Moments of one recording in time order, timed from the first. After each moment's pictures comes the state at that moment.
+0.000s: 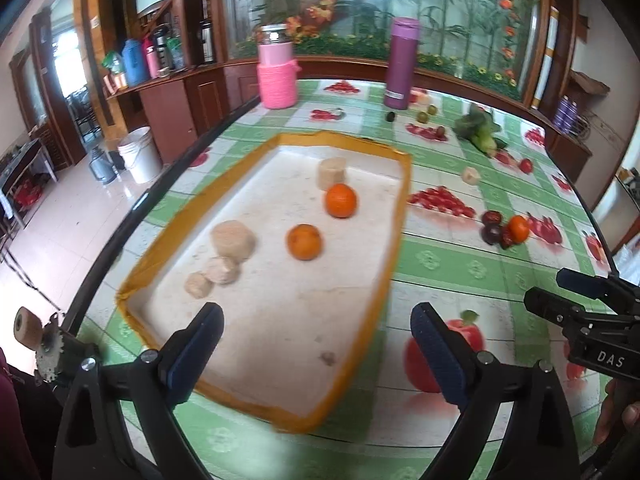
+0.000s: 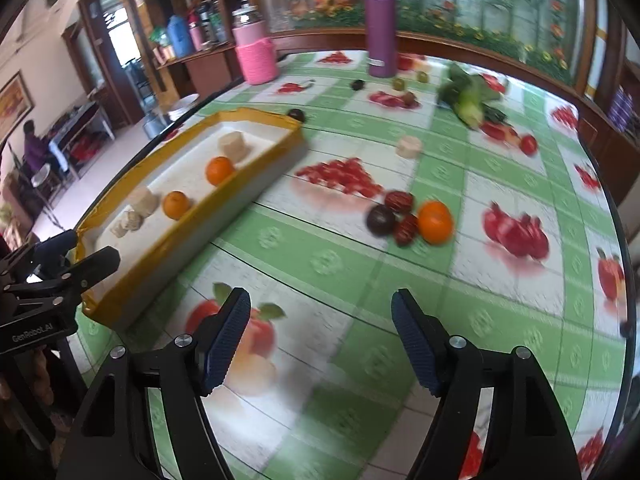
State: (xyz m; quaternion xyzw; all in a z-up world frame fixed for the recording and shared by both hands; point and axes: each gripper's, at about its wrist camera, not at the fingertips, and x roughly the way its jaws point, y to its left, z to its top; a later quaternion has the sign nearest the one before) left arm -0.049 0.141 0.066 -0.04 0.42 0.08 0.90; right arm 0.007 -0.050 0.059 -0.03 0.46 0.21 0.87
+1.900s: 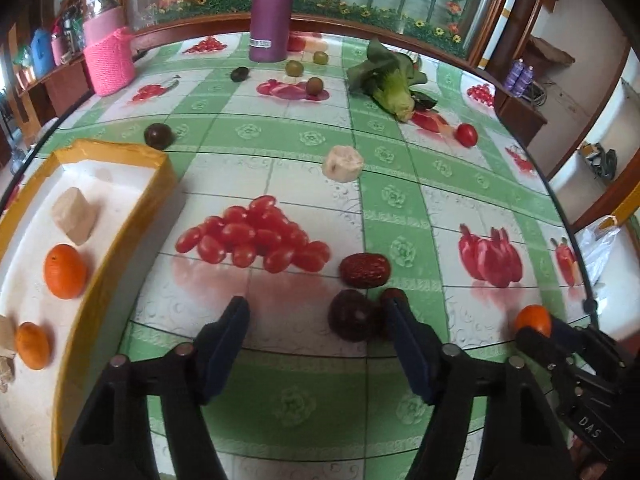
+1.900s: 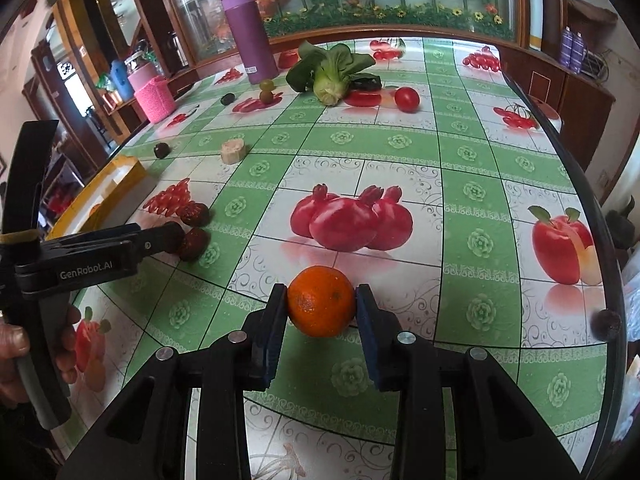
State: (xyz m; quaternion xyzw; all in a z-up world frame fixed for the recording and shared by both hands) left arm 0.103 0.014 0.015 -0.07 0.48 -0.05 0.87; right arm 0.070 -0.187 0.025 0.03 0.45 0.16 0.88
